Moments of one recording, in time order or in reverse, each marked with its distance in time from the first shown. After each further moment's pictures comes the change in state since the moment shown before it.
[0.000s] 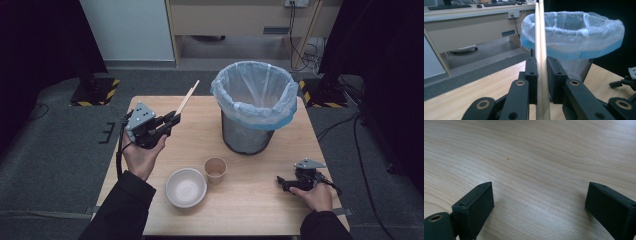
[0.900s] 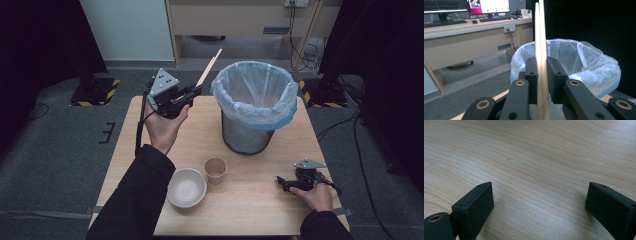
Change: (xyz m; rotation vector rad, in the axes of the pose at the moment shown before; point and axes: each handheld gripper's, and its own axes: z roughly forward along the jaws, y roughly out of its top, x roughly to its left) left arm -0.016 0.069 0.052 -0.076 -0.024 0.024; right arm 0.000 0.000 0.000 -0.003 0.002 -0.003
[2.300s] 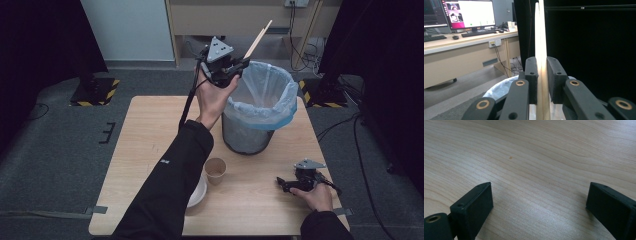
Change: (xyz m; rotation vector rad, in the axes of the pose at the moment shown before) left arm -0.045 0.053 0.106 -0.062 -0.095 0.013; right arm 0.000 0.000 0.000 0.002 0.013 -0.009
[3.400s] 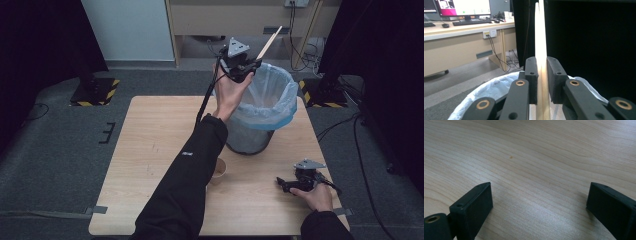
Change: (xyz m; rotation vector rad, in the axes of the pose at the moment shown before) left arm 0.006 -0.019 0.061 0.064 -0.023 -0.048; right arm 0.001 0.000 0.000 0.004 0.004 0.004
